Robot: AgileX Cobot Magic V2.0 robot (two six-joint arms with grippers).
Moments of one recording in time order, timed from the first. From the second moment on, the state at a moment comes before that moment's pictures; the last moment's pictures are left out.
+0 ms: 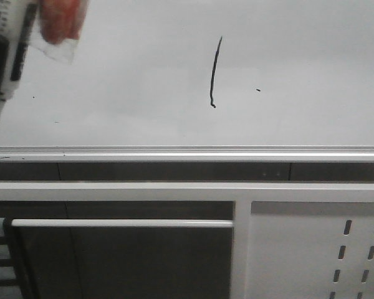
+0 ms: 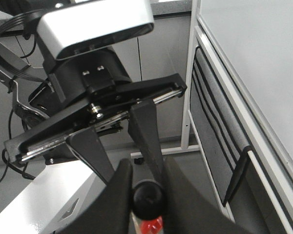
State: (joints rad) left arm -0.56 0.76 -0.47 -1.28 0.68 1.44; right arm 0.82 1.11 -0.97 1.00 0.64 -1.14
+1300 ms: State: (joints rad) left arm -0.56 0.76 -0.47 -1.28 0.69 1.46; right arm 0.85 1.11 -0.99 1.00 0.64 -1.14
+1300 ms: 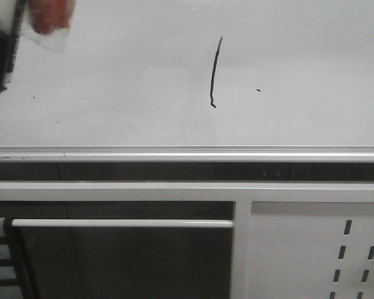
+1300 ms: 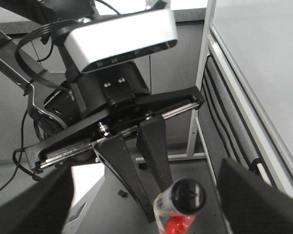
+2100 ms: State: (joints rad) left arm -0.56 0.69 -0.42 -1.27 0.42 1.35; right arm 0.72 0.88 -0.99 0.64 0.85 -0.83
